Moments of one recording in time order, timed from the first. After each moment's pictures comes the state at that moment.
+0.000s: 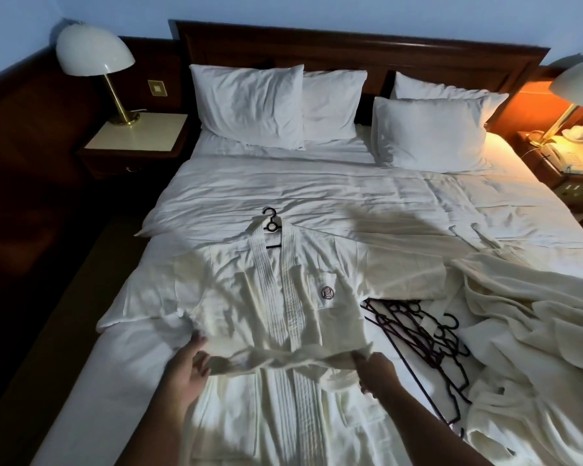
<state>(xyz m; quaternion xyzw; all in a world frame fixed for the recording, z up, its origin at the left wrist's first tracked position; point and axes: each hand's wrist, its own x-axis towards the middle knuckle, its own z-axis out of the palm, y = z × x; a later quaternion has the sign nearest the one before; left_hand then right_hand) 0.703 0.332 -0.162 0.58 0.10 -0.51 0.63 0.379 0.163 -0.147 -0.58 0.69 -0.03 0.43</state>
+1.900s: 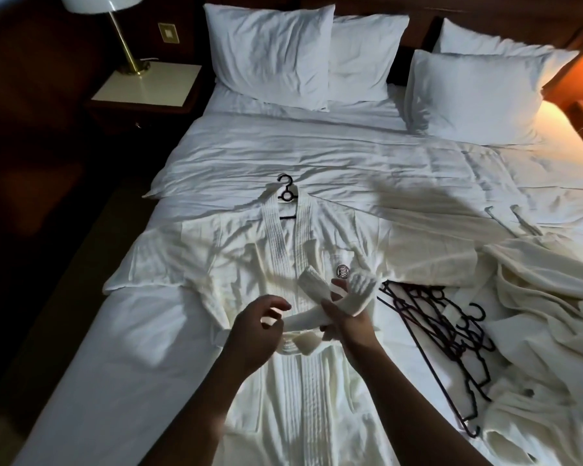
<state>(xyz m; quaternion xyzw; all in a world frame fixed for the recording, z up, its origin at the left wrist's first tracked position) 0.623 0.277 -0.107 0.74 -0.36 -0.36 0.45 0.455 0.152 -0.132 -0.44 0.47 -0.27 0.71</state>
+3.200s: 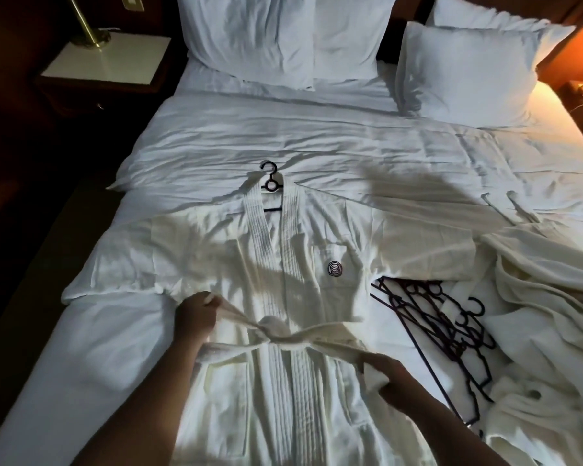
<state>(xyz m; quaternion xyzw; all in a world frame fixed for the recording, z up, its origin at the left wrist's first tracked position) 0.744 0.235 -0.263 0.89 -0.19 -0.31 0.28 0.336 0.126 -0.251 -0.71 0.51 0.05 0.48</state>
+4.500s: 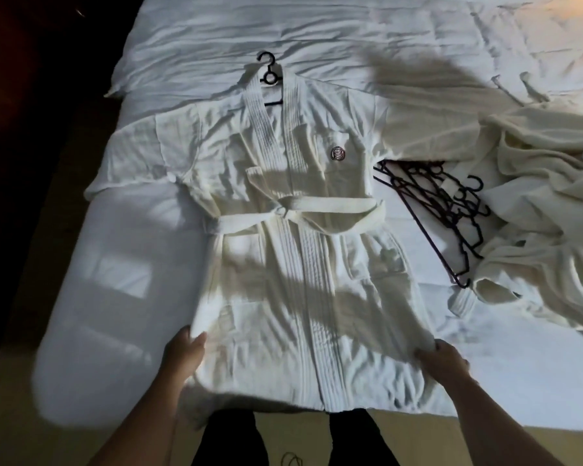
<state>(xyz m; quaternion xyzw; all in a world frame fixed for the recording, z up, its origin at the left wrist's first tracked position) 0.629 0.563 -0.344 0.90 -0.15 -0.40 0.09 0.134 0.328 -0.332 -0.48 0.78 0.25 0.32</state>
